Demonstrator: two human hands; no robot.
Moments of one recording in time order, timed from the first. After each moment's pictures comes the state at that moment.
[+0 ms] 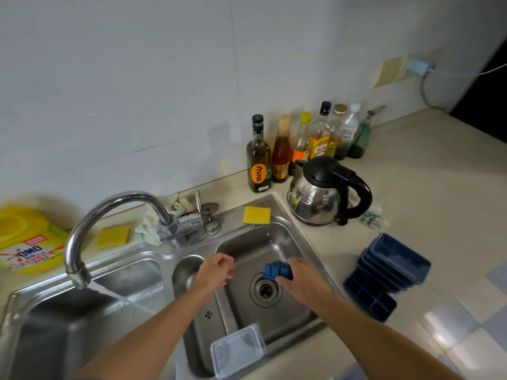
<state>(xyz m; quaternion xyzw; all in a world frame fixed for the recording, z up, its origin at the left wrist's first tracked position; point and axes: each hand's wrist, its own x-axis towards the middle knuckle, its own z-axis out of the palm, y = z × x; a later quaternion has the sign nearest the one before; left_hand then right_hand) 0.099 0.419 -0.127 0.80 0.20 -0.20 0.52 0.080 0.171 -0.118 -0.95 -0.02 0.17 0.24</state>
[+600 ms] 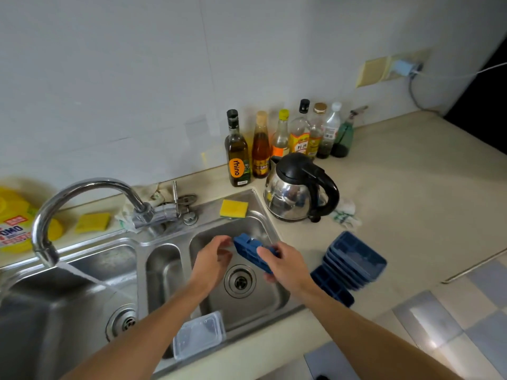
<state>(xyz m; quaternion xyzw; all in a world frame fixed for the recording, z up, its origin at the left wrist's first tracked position) 0.071 0.324 -0.100 0.89 0.08 -0.03 0.45 0.074 0.119 -0.084 -0.78 0.10 0.20 0.58</state>
